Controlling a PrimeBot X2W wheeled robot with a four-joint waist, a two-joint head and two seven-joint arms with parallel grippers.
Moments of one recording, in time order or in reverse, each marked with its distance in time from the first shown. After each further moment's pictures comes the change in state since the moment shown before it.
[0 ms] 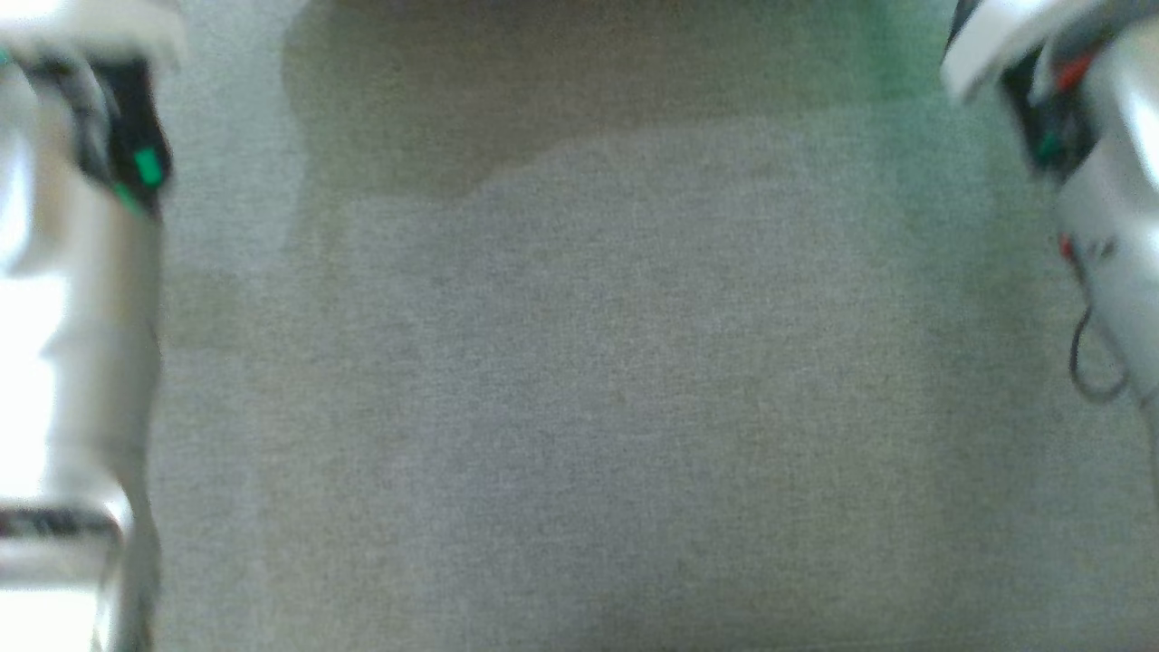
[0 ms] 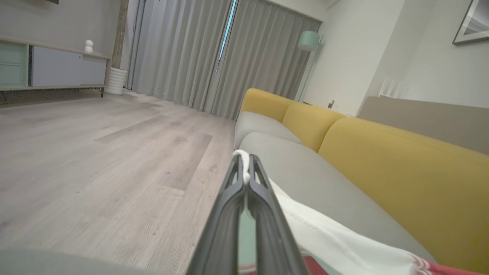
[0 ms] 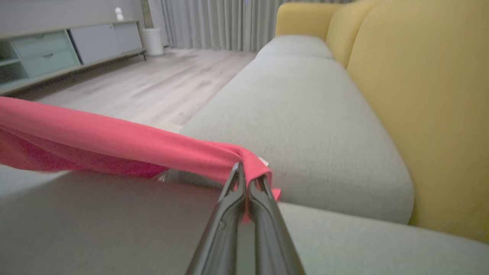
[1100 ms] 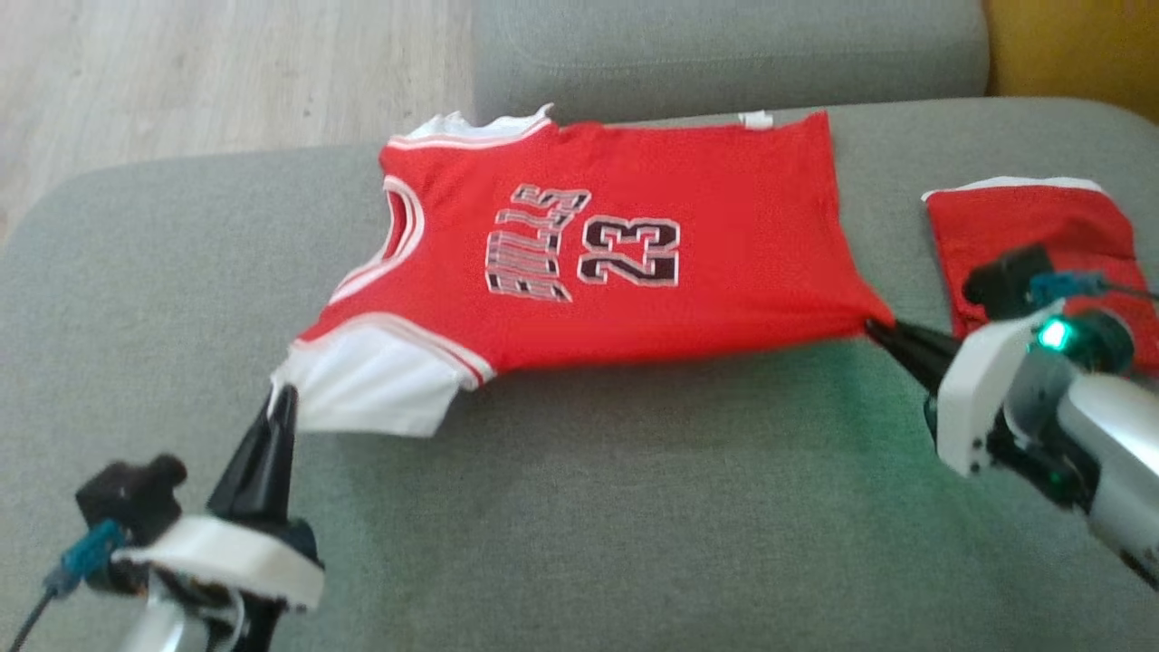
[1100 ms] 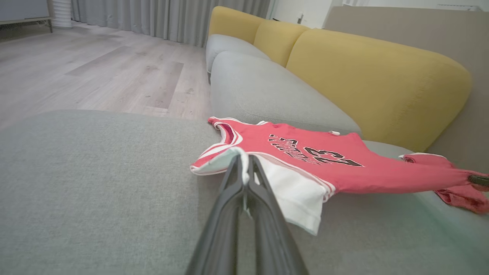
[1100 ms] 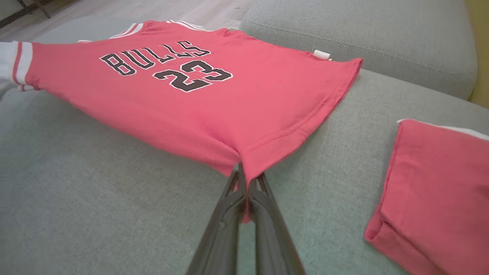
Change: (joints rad) left arm 0.991 0.131 -0.134 -0.645 -0.041 0.054 0.203; right arm 0.441 -0.355 0.539 -0.421 0.460 0.000 0.255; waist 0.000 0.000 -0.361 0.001
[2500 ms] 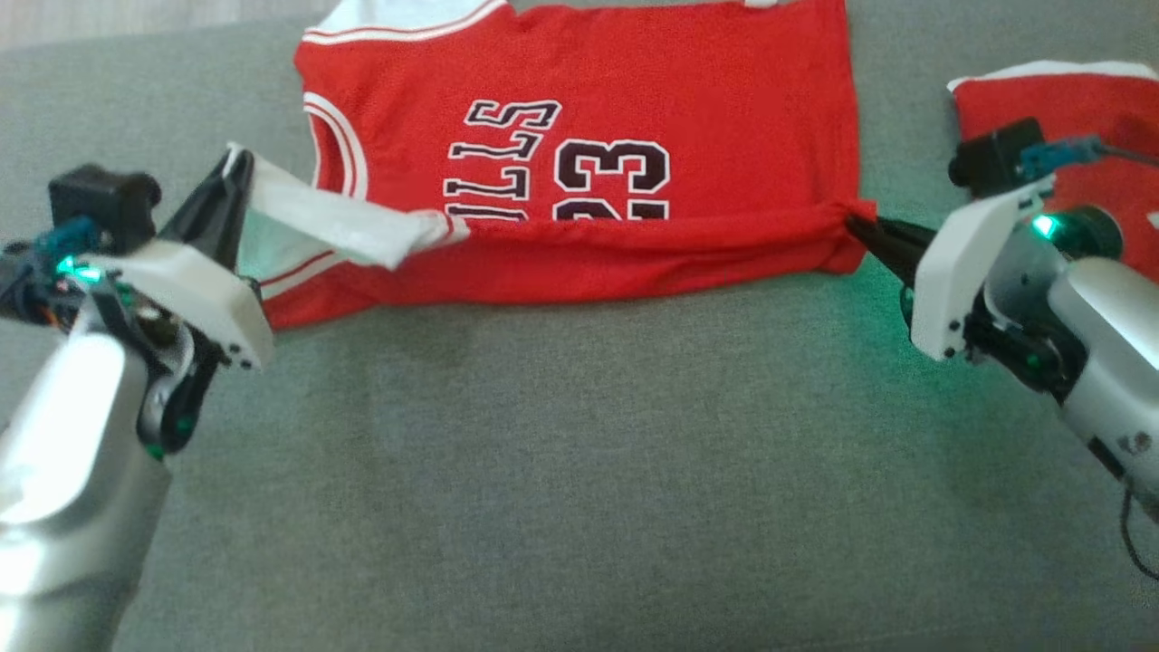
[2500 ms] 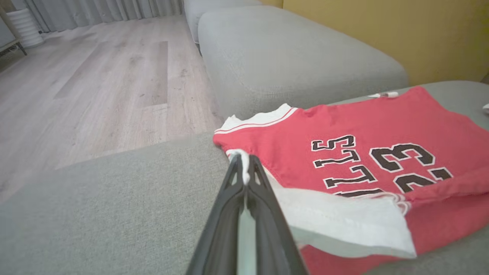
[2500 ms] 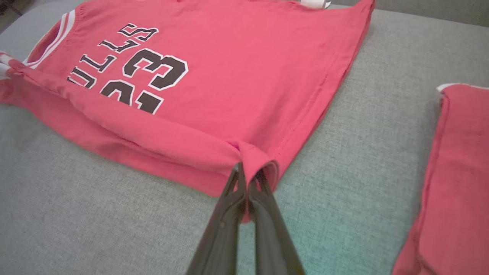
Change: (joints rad) left arm -0.498 0.081 -0.099 0.216 0.125 -0.009 0.225; right arm -0.136 0.077 -0.092 0.028 0.042 0.000 0.184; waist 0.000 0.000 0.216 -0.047
